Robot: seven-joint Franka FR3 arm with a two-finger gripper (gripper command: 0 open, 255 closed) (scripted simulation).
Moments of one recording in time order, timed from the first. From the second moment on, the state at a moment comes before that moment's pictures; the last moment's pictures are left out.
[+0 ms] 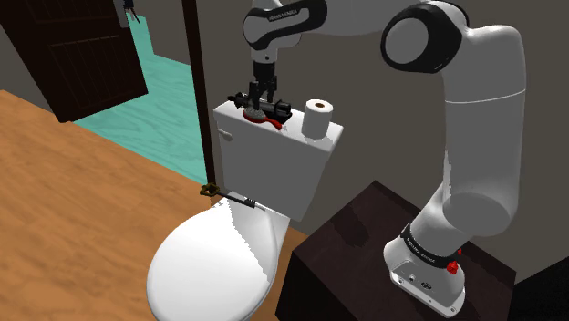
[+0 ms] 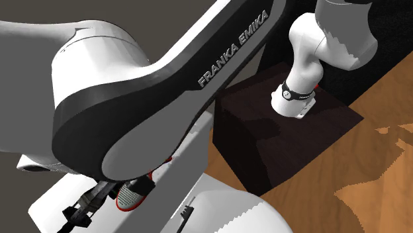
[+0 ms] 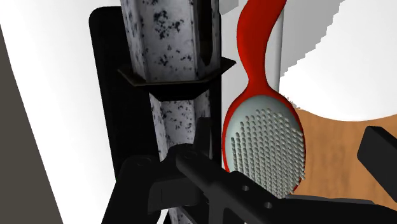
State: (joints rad) arm 0.08 0.53 -0.06 -1.43 0.07 1.86 -0.30
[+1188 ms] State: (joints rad) arm 0.09 0.56 -0.06 -1.47 0.07 1.96 -0.31
